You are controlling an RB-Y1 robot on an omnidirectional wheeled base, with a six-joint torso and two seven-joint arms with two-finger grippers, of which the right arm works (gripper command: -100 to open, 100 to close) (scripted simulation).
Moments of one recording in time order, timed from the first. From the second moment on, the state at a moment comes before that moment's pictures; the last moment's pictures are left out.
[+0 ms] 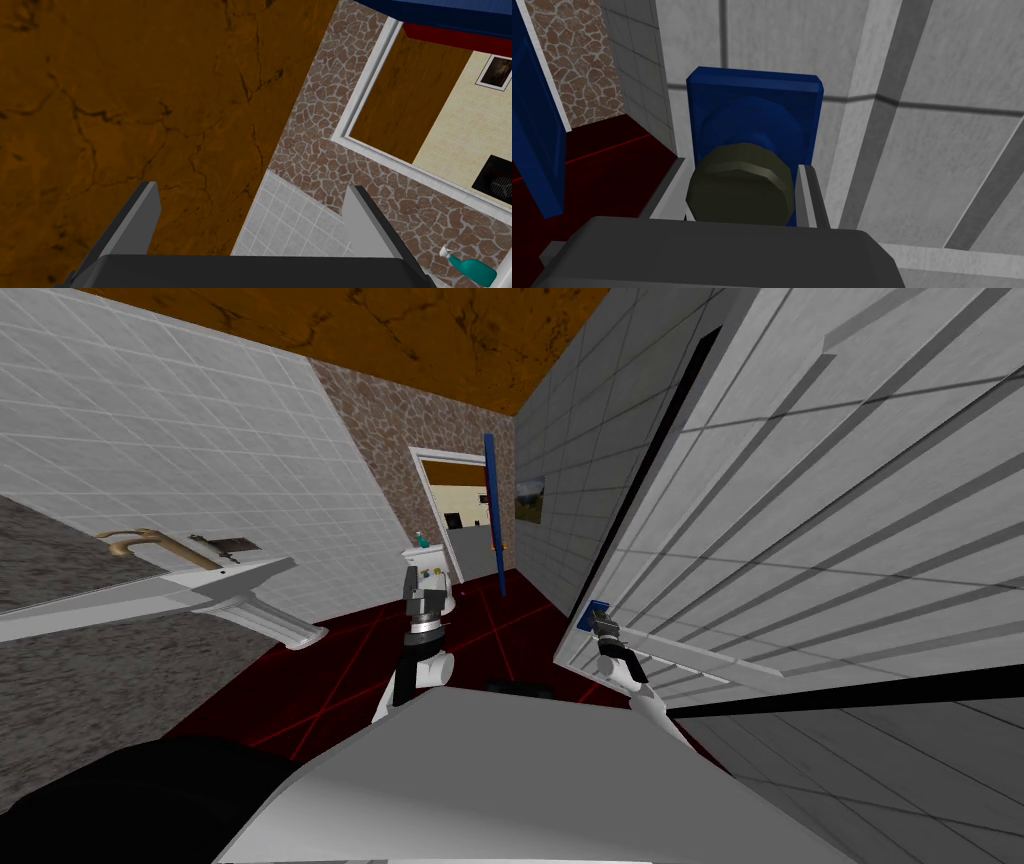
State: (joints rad) arm 0.06 -0.37 0.03 -1.26 -0.81 -0.39 -1.18
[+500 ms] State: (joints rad) arm 0.08 -0.40 0.06 -1.27 -0.81 -0.40 -1.20
